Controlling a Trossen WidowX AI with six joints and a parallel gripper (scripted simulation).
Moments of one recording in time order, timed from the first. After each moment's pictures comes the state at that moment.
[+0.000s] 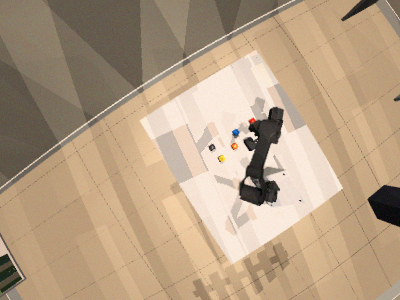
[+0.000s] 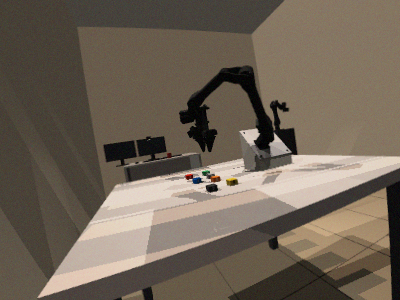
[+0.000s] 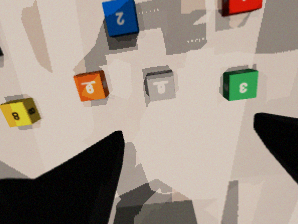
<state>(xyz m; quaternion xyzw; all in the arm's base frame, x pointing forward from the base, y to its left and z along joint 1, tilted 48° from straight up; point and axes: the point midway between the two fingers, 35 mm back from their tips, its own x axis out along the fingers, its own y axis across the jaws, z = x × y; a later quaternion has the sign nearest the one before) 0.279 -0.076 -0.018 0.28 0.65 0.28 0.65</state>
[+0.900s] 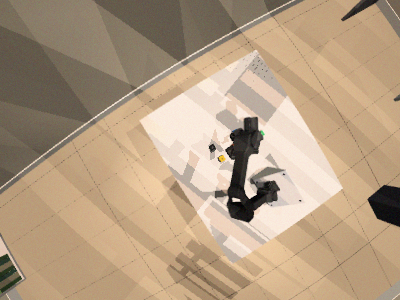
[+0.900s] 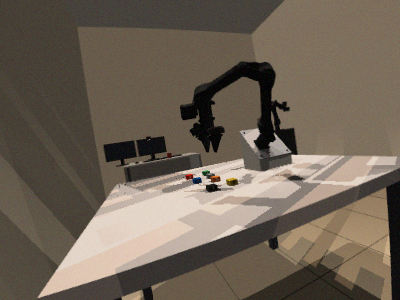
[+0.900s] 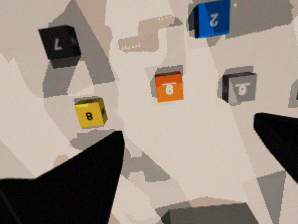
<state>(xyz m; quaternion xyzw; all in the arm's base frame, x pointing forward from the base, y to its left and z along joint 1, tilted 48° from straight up) 0.293 -0.010 0.053 0.27 0.65 0.29 0.65</state>
